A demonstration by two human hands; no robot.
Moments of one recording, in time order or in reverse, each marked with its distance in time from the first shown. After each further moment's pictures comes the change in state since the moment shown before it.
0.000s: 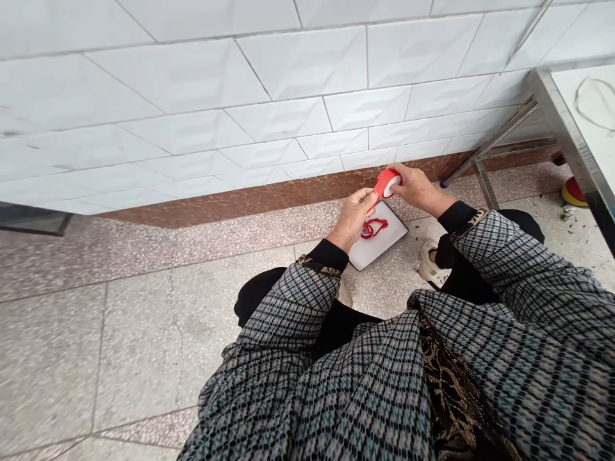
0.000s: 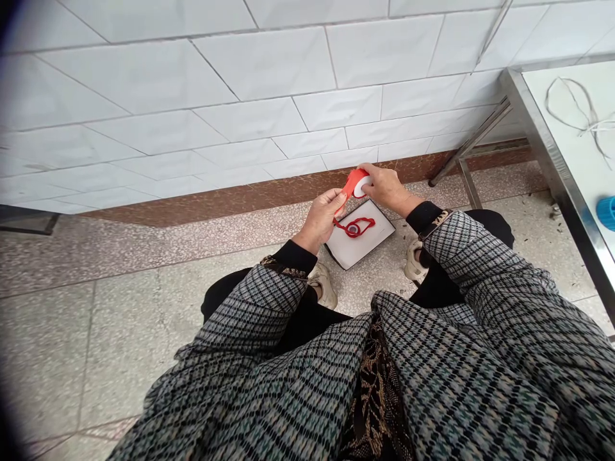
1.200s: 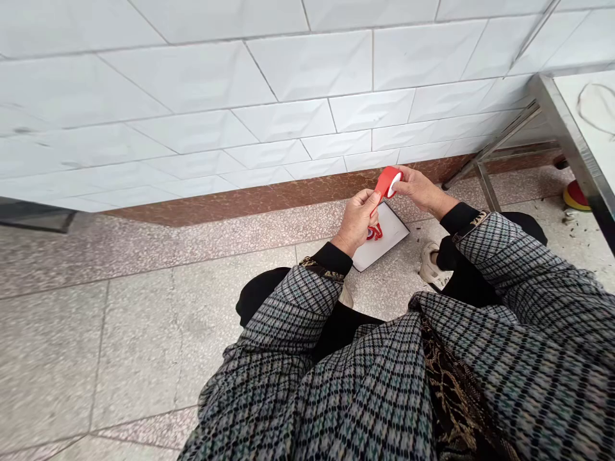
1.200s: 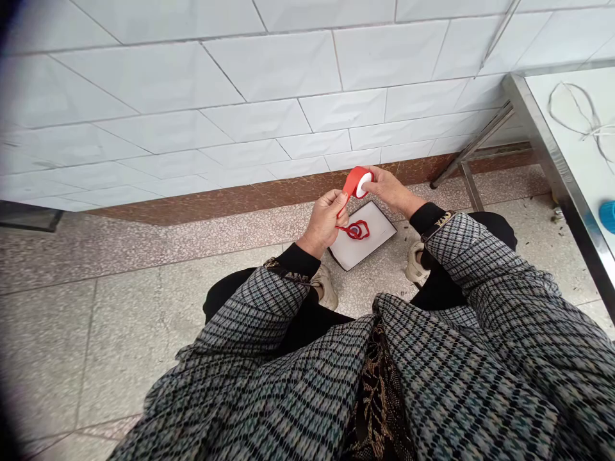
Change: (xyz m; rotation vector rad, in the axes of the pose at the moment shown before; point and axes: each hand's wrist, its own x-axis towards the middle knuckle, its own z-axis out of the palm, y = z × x) left_hand -0.014 0.007 0.010 -0.152 -0.008 -0.007; right_hand -0.002 -0.012 0.009 0.930 -0.043 0.175
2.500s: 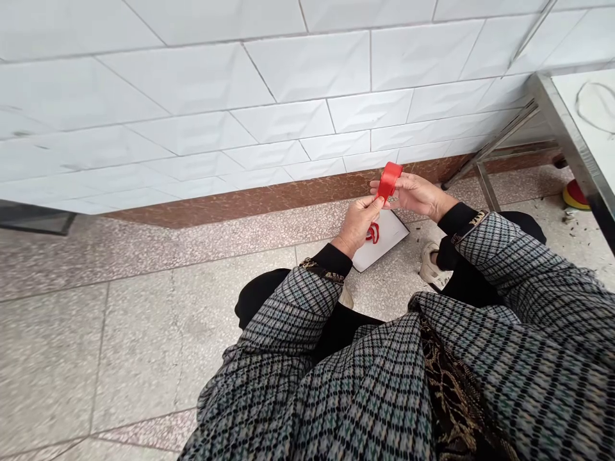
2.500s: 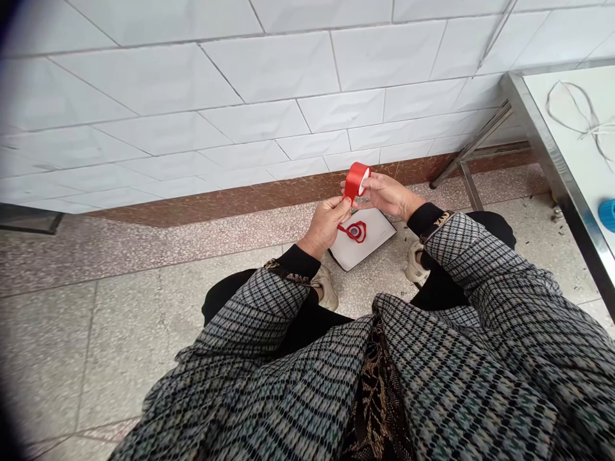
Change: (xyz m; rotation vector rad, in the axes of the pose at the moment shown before) left_hand 0.001 -0.005 -0.004 0.113 -0.058 0.066; right_hand -0.015 -0.011 0.003 0.388 -0.193 0.242
